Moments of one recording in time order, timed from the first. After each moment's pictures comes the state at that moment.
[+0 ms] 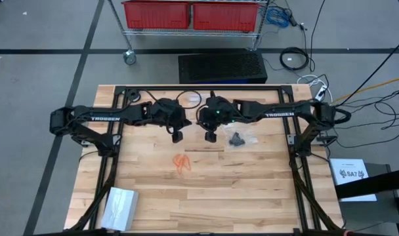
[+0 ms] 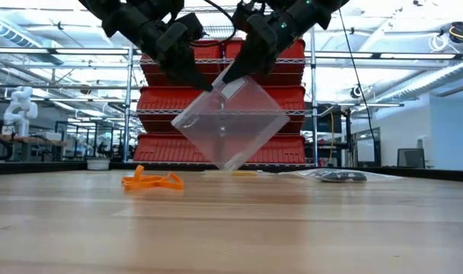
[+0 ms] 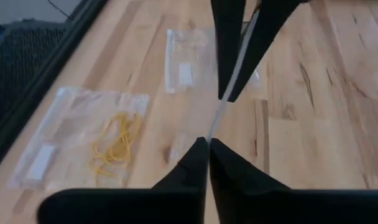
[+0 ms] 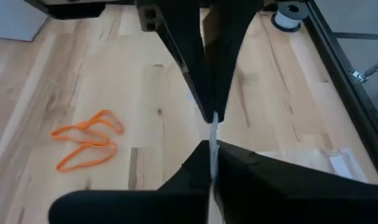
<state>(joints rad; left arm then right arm) 0.25 1.33 0.88 -0.17 0.08 0.08 -0.17 1.68 1.29 -0.26 -0.05 -0.12</state>
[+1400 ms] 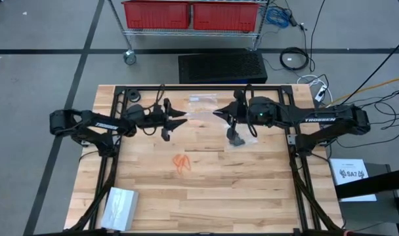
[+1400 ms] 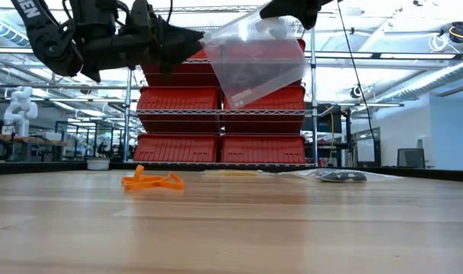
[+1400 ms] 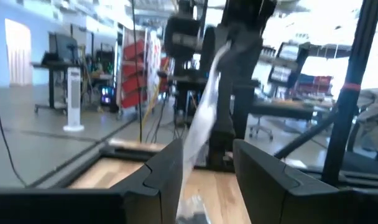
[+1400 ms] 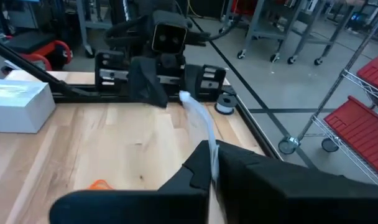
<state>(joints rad) 0.34 1.33 0.37 1.19 0.31 -0.15 -0.07 1.23 1.03 -0.07 0.18 -0.08</state>
